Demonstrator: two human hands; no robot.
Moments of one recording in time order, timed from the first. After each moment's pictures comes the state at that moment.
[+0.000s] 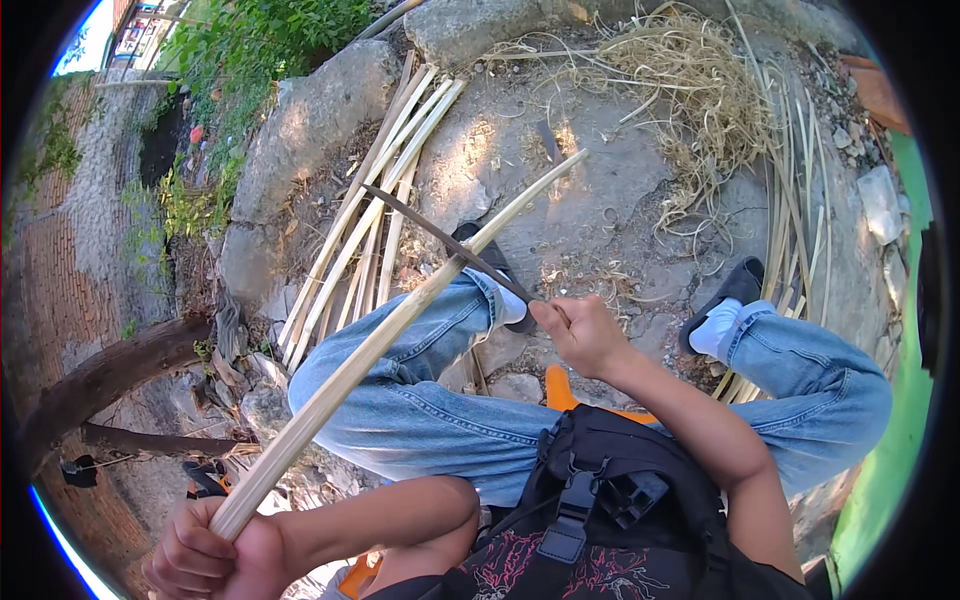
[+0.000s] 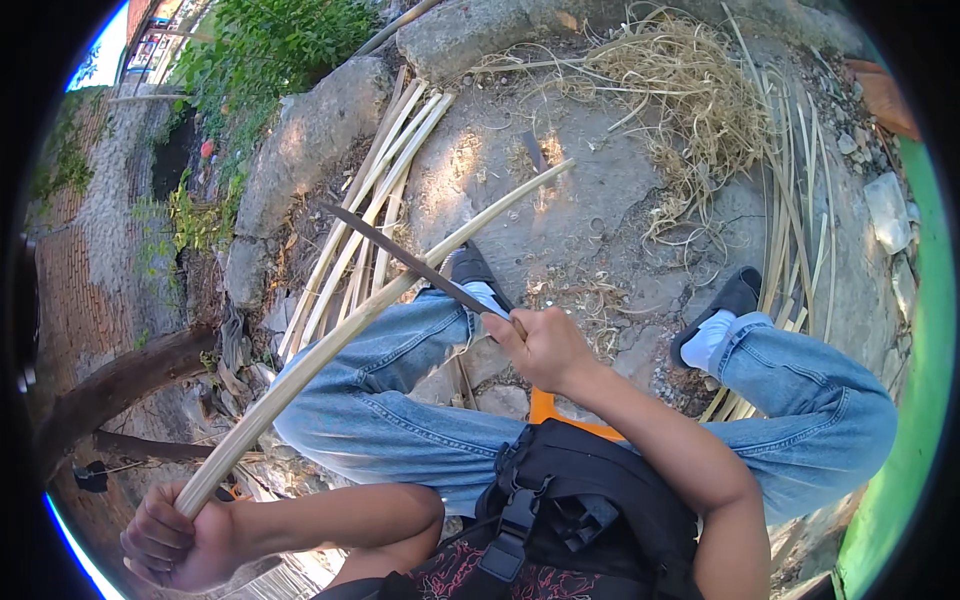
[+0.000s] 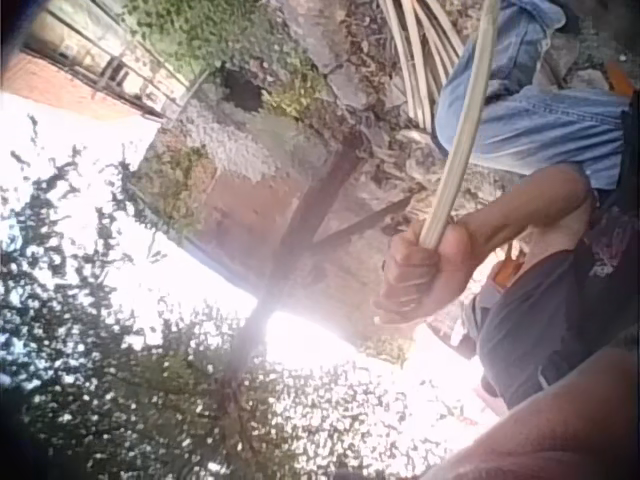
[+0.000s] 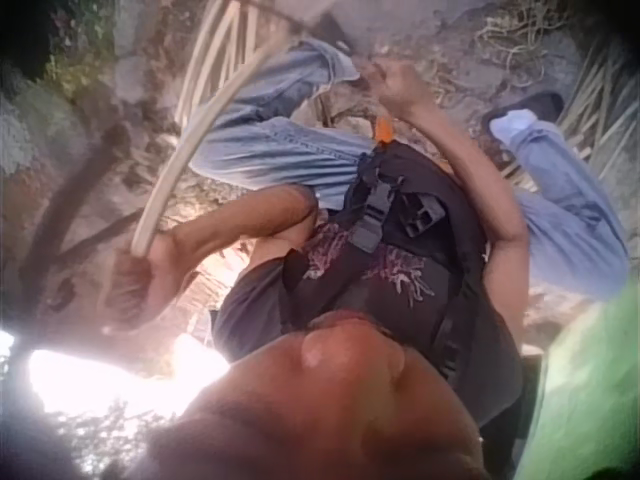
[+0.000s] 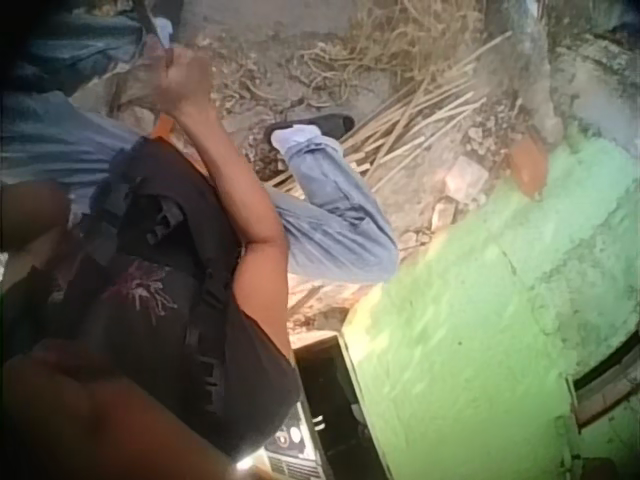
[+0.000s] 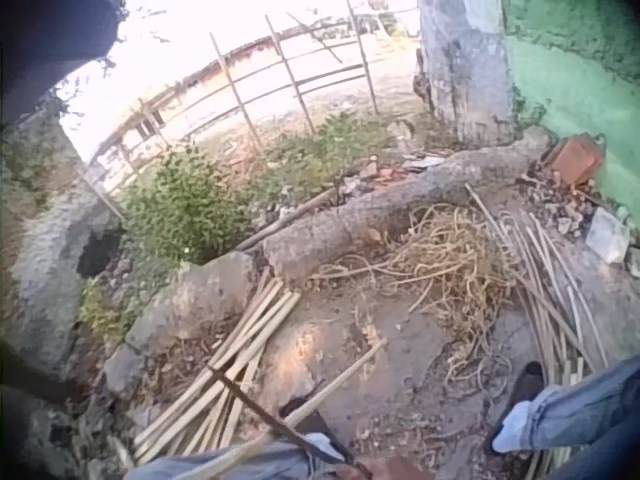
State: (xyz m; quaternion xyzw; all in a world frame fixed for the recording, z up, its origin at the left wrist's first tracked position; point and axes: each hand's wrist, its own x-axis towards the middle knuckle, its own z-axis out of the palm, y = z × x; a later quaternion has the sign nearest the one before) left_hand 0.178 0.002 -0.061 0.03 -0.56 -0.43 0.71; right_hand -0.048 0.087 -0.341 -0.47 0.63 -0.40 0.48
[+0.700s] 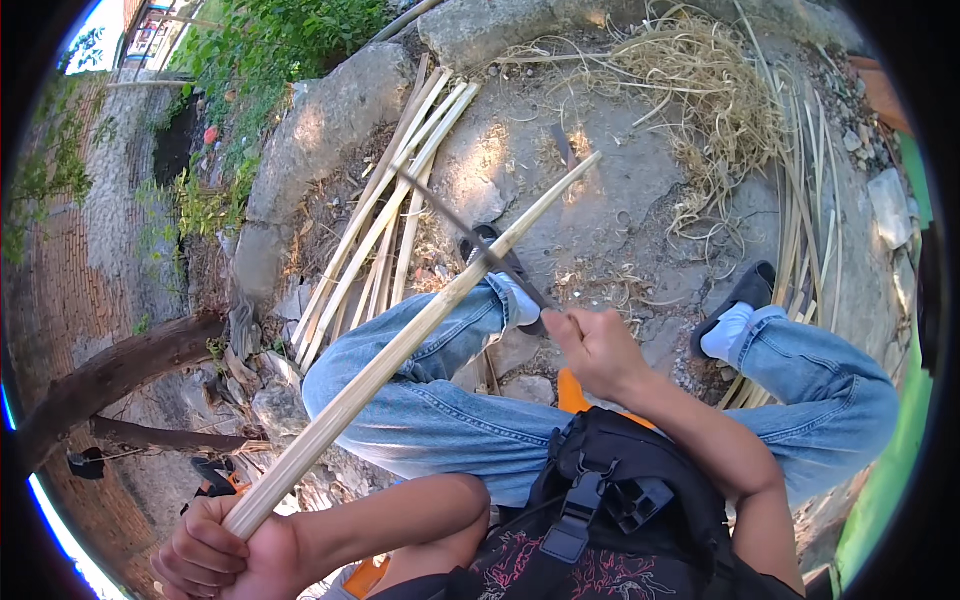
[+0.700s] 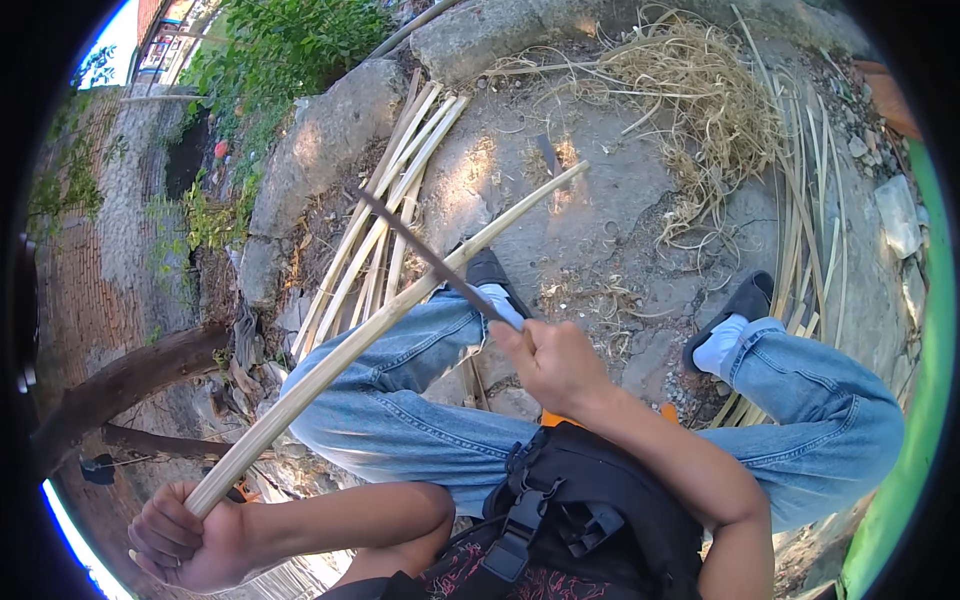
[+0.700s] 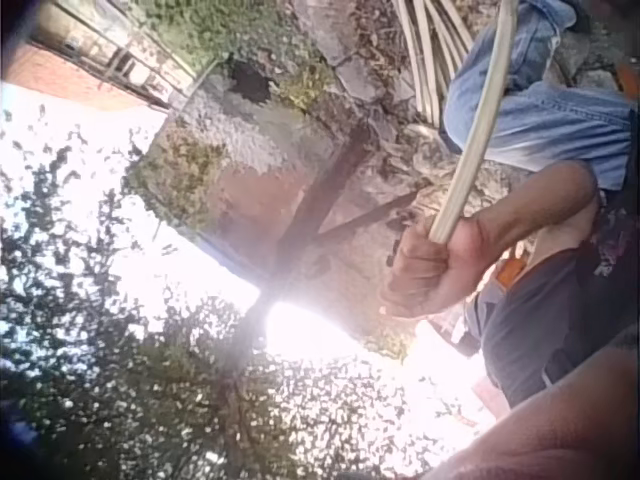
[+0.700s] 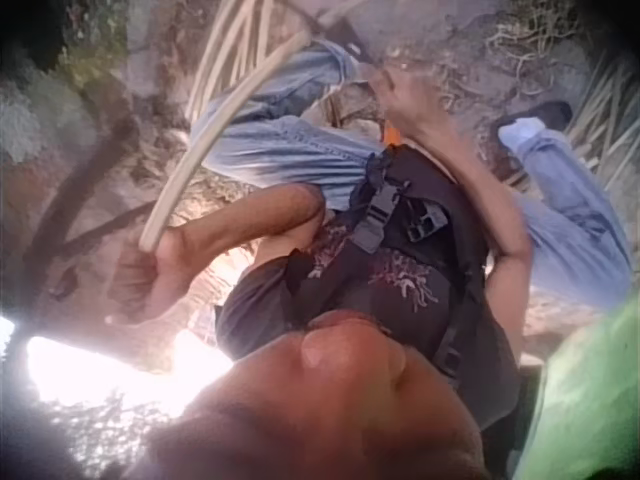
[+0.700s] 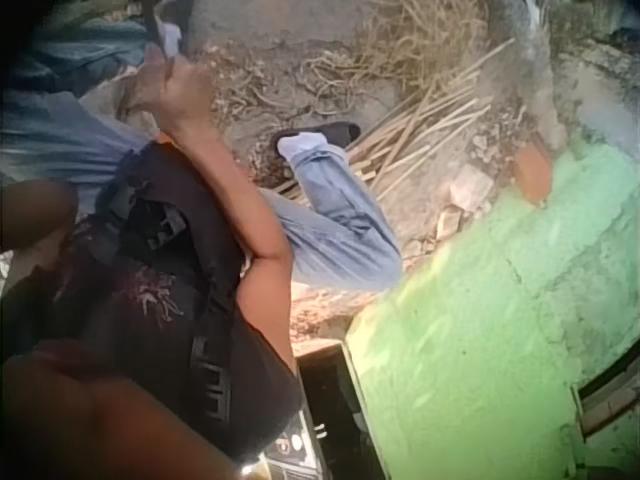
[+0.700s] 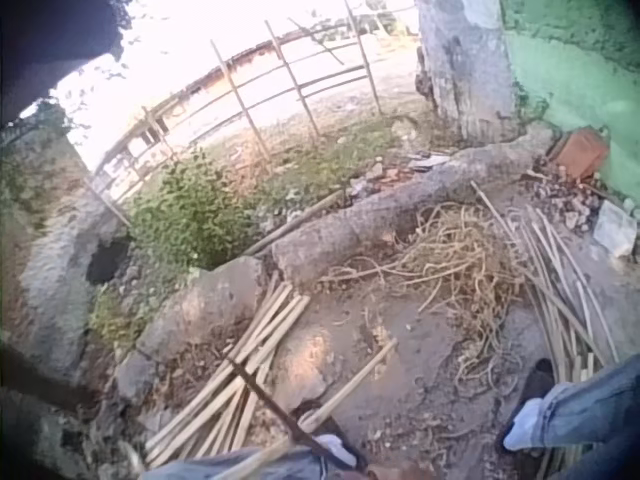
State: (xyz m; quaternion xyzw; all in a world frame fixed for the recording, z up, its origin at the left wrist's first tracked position) left_hand 0.166 0.013 -0.068 0.10 -0.57 -0.23 0.78; right_hand -0.037 0.090 -0.305 -0.45 0.65 -0.38 0.49
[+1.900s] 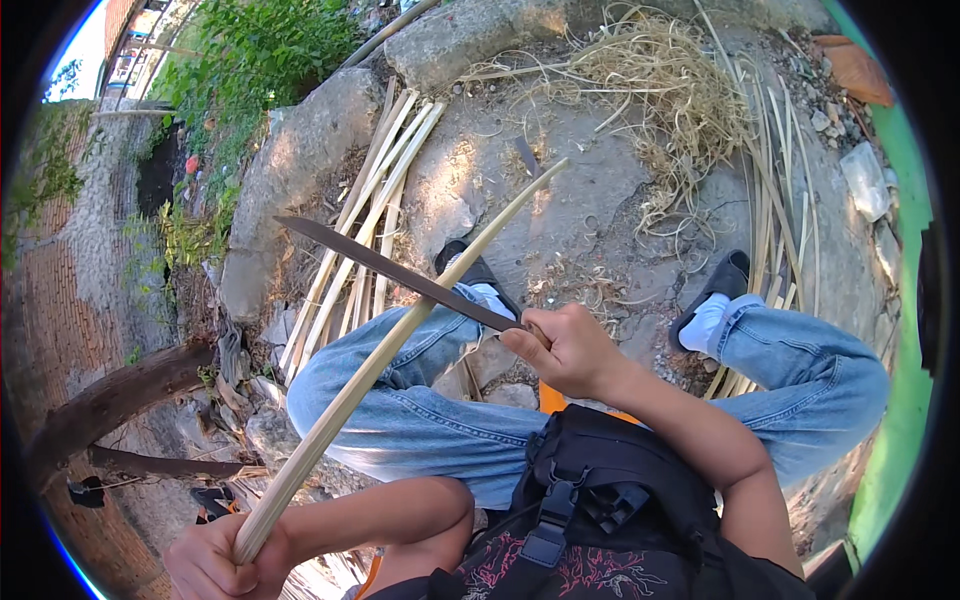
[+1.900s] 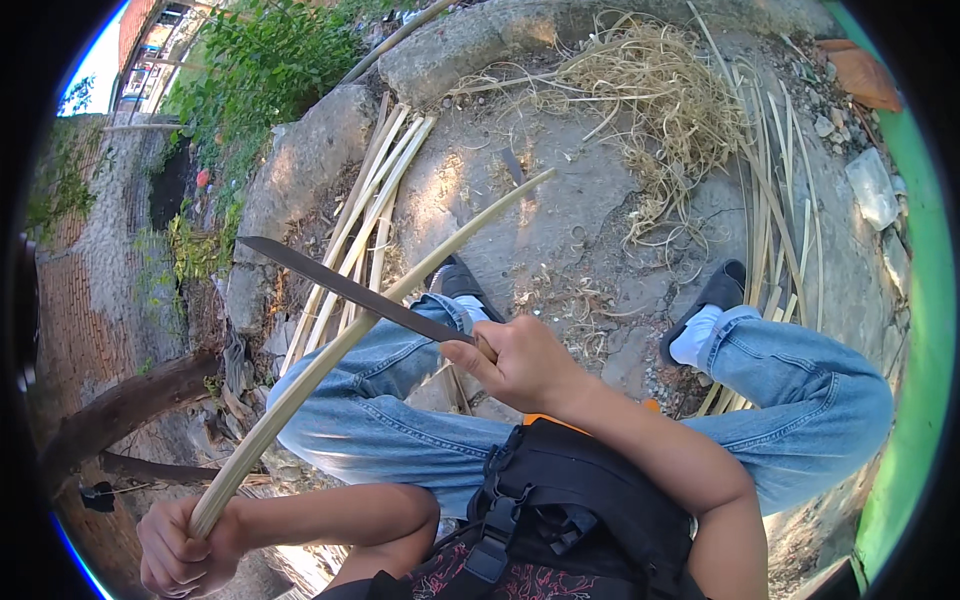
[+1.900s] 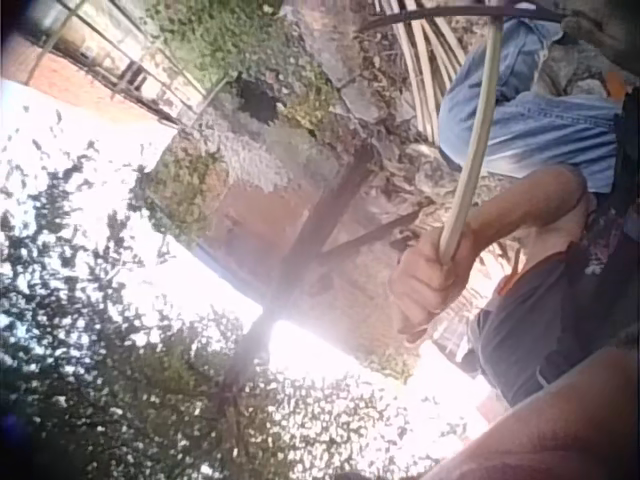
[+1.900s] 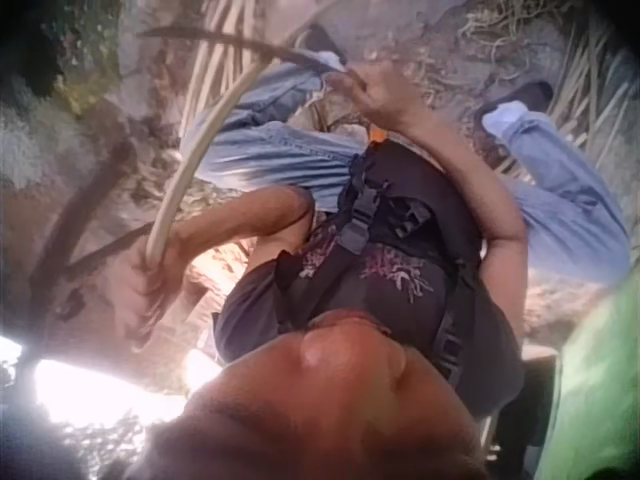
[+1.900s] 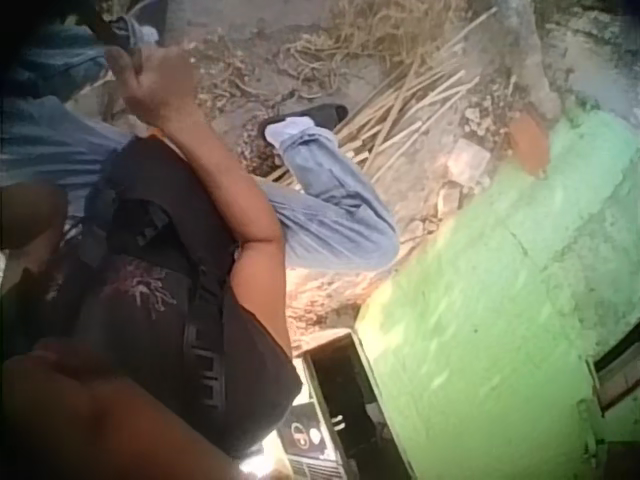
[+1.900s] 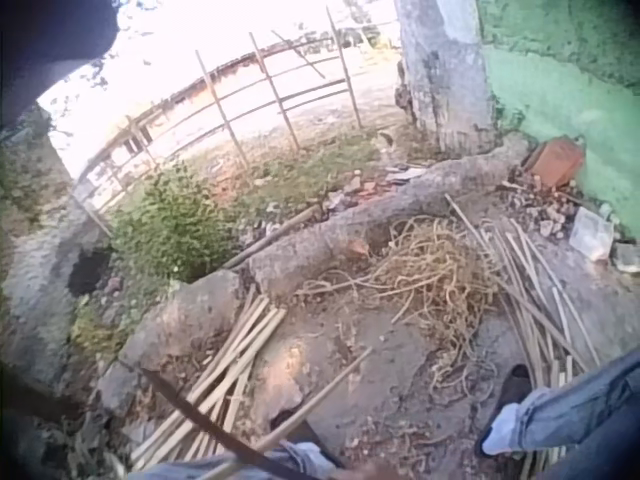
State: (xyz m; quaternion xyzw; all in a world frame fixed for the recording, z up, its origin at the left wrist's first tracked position) left_hand 0.143 0.002 -0.062 -0.27 -0.52 -0.53 0.61; right_hand -0.060 0.084 -0.284 -0.52 0.60 -0.39 0.47
